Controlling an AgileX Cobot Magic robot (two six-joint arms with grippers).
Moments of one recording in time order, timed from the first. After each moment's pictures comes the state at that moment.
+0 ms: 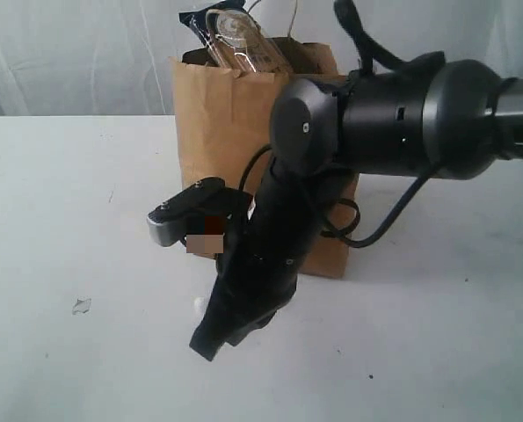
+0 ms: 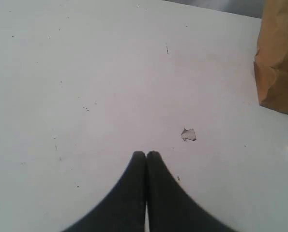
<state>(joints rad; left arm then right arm) 0.01 0.00 0.02 -0.34 0.43 0.13 0.76 1.78 -1.26 0.38 0.96 -0.51</state>
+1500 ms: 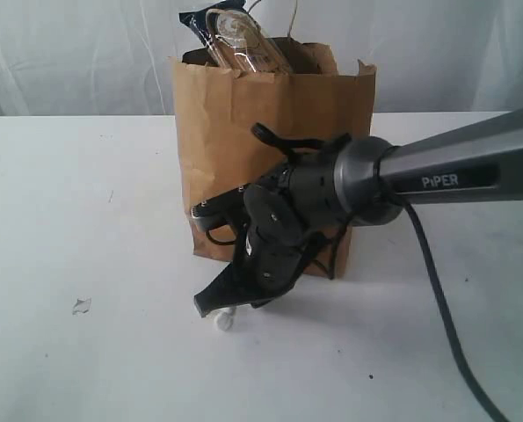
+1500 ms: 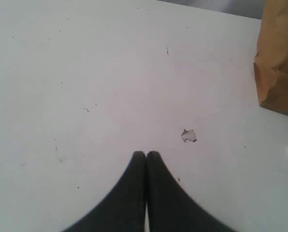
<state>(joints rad) 0.01 0.00 0.02 -0.34 0.42 0.13 0.76 2.00 -1.26 -0.12 0.59 0.26</state>
